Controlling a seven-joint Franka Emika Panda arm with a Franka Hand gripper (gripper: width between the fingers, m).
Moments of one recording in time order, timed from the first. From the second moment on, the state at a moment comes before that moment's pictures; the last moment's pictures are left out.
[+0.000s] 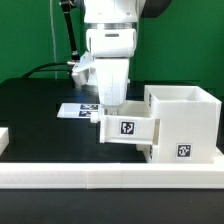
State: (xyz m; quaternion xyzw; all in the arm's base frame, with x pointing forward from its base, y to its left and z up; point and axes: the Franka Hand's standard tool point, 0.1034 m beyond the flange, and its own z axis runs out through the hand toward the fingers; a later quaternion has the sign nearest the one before) arm 0.521 -0.010 0.056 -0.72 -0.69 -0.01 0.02
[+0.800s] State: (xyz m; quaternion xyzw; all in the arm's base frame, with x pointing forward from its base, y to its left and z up) arm 0.520 -0.008 0.055 -0.72 -0.70 -0.02 0.01
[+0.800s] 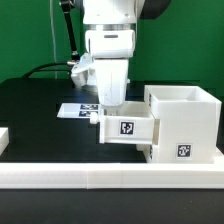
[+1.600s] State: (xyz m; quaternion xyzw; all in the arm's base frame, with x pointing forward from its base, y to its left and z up) arm 0.523 0.009 0.054 -0.71 -0.71 -0.02 0.02
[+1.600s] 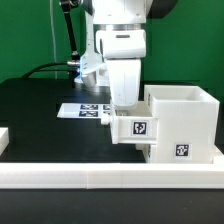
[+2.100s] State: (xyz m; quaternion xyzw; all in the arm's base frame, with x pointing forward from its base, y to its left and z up) arm 0.523 0.009 0.054 -0.71 -0.70 -0.02 0.02
